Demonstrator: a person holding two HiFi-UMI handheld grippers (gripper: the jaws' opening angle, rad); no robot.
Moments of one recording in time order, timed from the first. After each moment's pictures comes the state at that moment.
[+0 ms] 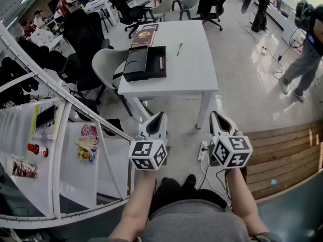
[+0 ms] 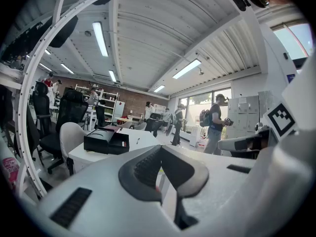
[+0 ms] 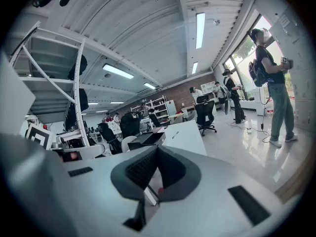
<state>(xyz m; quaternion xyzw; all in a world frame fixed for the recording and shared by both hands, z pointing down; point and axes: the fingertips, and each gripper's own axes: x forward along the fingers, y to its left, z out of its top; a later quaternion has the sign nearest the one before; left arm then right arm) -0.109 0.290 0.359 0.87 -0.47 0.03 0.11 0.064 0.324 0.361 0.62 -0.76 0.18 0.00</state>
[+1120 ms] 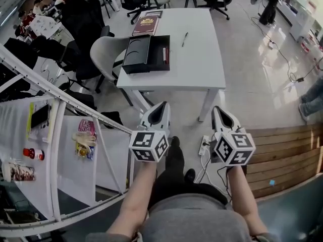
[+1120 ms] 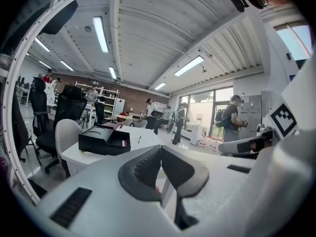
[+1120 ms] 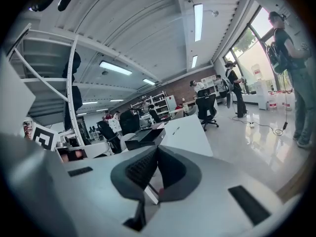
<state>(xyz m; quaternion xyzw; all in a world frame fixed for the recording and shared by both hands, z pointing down) -0.099 0.227 0.376 0.87 -0.47 0.03 0.12 0.065 0.269 0.382 0.61 -0.77 0.20 0.01</state>
